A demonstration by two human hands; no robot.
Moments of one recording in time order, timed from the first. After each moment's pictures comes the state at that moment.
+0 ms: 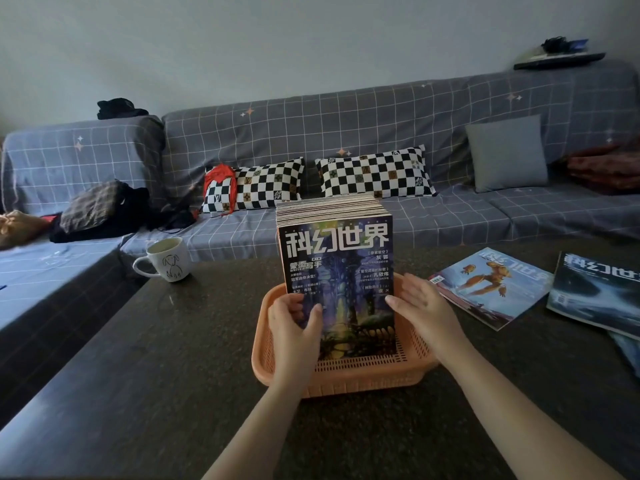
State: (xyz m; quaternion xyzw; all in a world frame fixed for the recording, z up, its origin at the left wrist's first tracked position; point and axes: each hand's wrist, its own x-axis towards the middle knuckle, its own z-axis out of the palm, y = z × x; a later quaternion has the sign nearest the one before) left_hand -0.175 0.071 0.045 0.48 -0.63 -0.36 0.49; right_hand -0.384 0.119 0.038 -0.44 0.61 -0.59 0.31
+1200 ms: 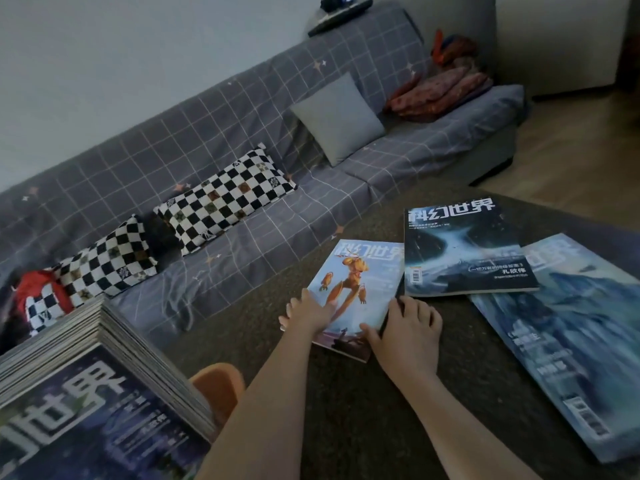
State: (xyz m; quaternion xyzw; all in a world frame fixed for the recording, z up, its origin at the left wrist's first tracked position) left_hand -0.561 -0.033 -0.028 0.52 -0.84 -0.17 -0.04; right_hand -0.592 0.131 -0.067 -0.23 0.93 -0.28 -0.02
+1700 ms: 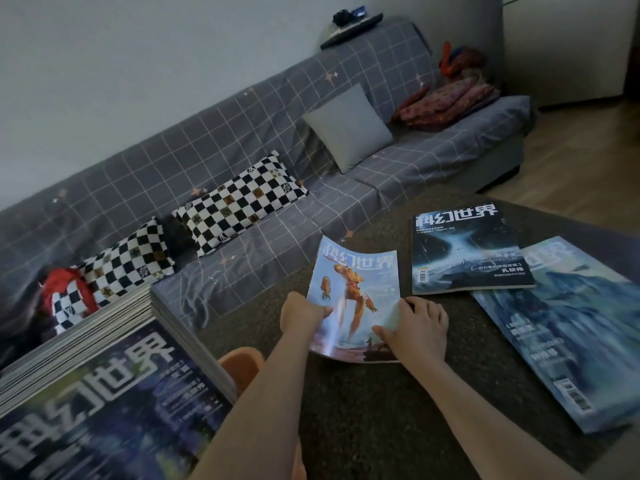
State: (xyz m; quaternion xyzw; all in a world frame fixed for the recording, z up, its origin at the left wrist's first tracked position) left_hand -0.510 -0.006 0.023 0.55 -0.78 -0.28 0.10; right_hand -0.584 0.147 -0.049 -0.25 0.93 -0.27 0.03
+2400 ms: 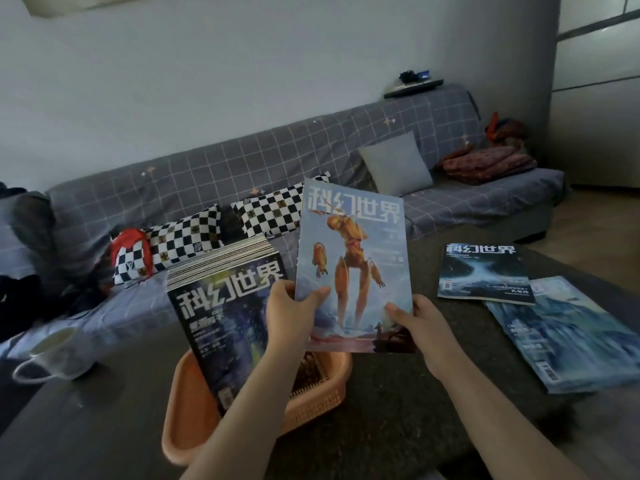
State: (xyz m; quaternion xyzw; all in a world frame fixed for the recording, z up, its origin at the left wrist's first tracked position) left_hand -0.311 0.094 0.116 0.44 -0.66 -0.46 0.40; right_hand -0.459 0.212 0.053 -0.23 0.63 -0.68 0.29
